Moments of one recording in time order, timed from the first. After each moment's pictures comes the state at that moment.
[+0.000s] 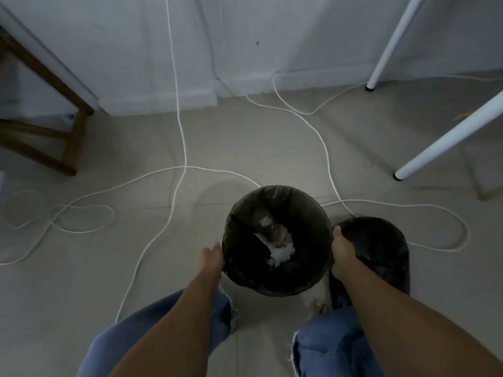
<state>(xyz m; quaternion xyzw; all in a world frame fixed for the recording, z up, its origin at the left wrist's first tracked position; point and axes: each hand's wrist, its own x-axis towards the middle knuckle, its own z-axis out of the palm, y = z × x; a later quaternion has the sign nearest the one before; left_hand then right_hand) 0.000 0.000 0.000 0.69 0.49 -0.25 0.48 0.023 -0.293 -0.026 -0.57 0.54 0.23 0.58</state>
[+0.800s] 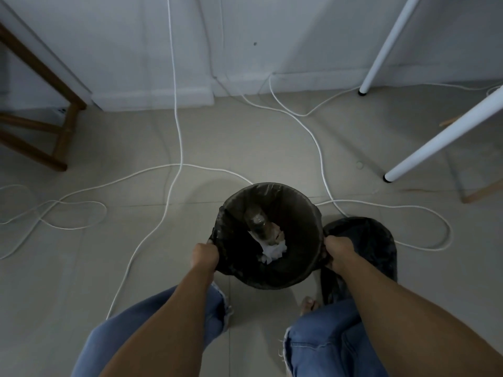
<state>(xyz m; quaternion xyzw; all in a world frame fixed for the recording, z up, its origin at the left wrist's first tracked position) 0.003 -0.001 0.010 0.71 0.49 -0.21 0.46 0.022 -0.295 -0.001 -0.61 0.53 0.22 0.54</state>
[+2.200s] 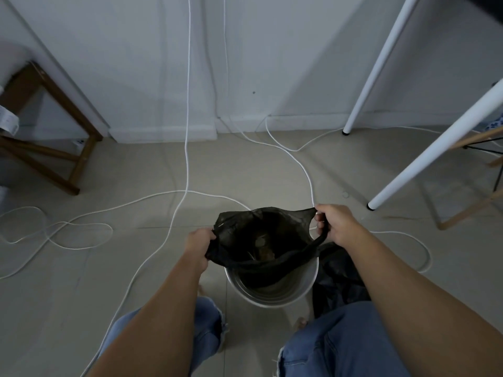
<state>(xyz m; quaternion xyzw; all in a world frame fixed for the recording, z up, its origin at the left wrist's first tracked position) 0.031 0.004 0.110 0.59 0.43 -0.16 0.66 0.078 -0.296 0.143 -0.60 0.40 0.18 0.67</state>
